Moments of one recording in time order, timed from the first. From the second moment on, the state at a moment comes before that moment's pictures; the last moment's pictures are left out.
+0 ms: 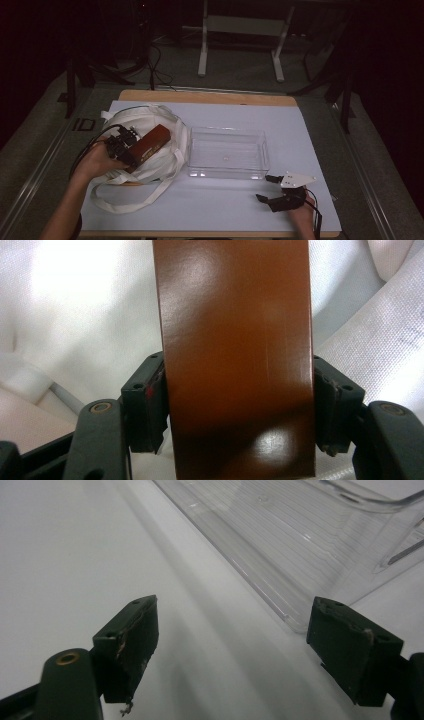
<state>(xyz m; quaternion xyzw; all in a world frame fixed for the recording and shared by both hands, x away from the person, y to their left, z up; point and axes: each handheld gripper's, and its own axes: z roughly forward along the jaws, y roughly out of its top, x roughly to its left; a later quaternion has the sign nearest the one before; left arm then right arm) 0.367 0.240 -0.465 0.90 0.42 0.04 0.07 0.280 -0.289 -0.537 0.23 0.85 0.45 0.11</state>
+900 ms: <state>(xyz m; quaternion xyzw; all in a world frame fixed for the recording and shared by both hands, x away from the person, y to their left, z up) 0.376 0.233 -0.479 0.91 0.42 0.01 0.02 0.280 -0.288 -0.537 0.23 0.85 0.45 0.11</state>
